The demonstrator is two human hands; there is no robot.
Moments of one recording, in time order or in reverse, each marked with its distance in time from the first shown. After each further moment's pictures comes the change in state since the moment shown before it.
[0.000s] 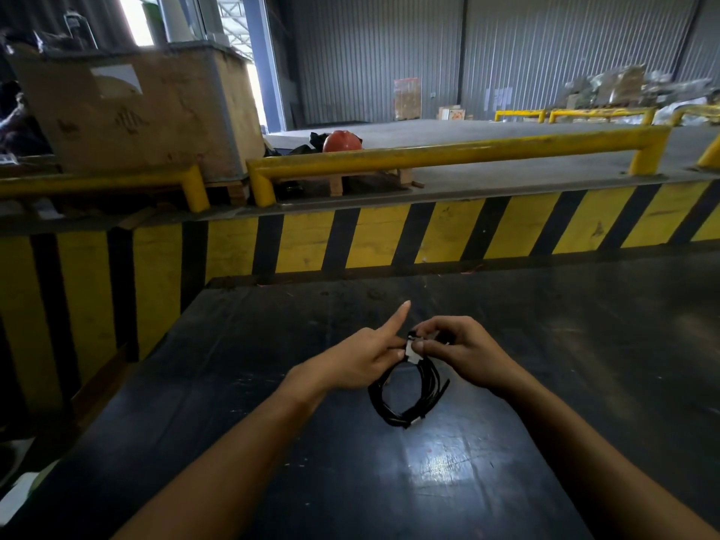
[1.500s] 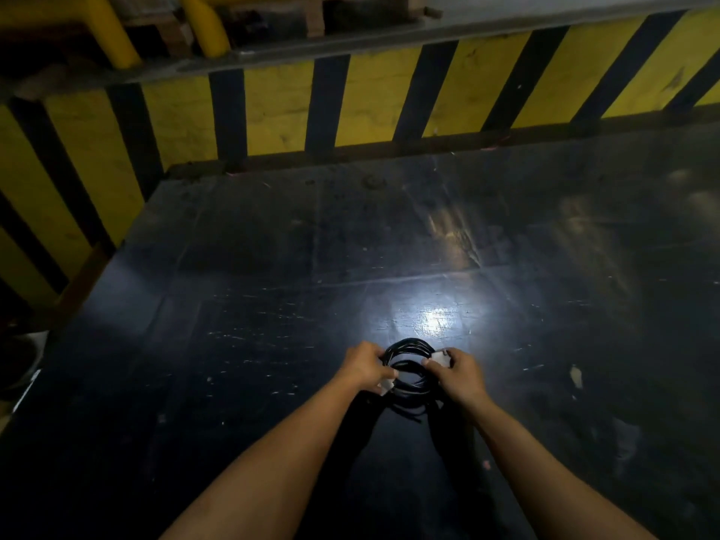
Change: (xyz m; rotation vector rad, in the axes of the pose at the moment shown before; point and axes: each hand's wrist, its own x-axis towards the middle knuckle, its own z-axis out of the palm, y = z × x) left_hand 0.053 -0.154 0.169 -0.552 -0.021 -0.917; right_hand -0.022 0.208 0.124 0.069 0.168 0.873
